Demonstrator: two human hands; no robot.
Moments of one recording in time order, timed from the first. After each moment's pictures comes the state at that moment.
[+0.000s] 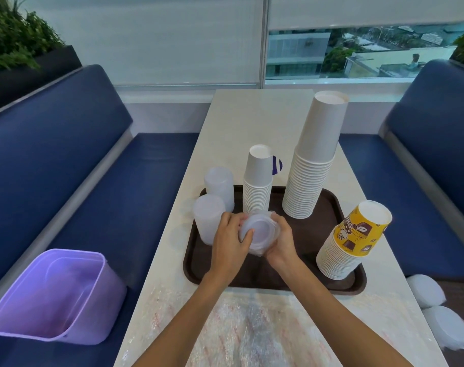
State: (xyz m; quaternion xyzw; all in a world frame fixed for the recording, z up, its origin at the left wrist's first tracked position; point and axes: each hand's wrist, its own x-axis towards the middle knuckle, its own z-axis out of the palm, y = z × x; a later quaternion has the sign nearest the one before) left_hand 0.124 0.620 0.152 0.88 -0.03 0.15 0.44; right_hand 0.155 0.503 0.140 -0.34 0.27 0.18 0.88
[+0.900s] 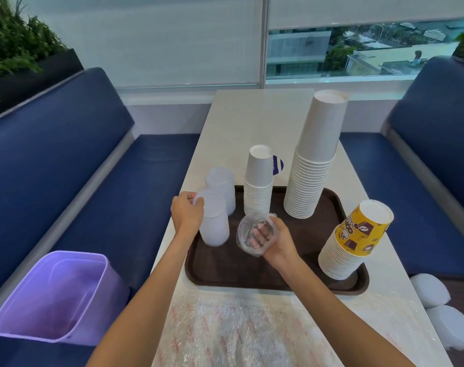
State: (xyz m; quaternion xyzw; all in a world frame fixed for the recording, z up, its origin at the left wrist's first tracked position) left_hand 0.183 0.692 0.188 0.85 0.24 0.13 0.46; right_hand 0.157 0.509 0.144 -0.34 0.30 0.17 0.87
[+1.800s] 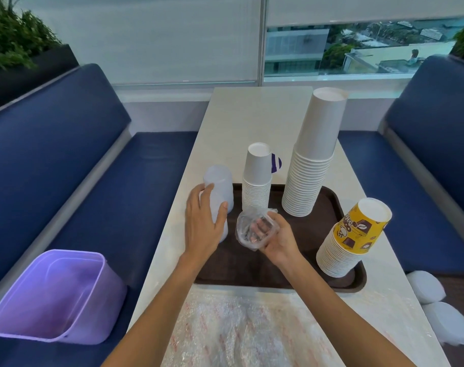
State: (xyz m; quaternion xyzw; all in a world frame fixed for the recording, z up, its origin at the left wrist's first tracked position) left_hand 0.151 0.665 0.167 0.91 0.00 0.24 0.34; right_hand 0.152 0.506 0.162 -0.35 0.26 0.17 0.88
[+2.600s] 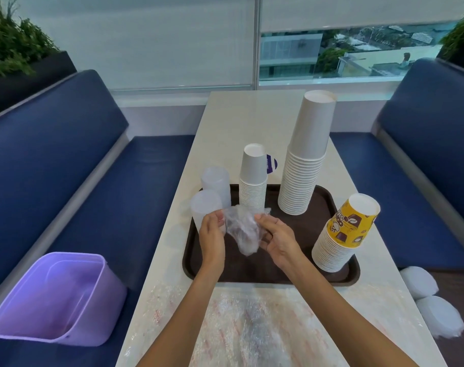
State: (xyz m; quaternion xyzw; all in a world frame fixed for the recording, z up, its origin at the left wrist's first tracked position) left_hand 0.122 0.625 0.173 0.64 0.24 0.08 0.72; right_hand 0.130 0.499 0.174 -0.47 0.21 0.13 0.85
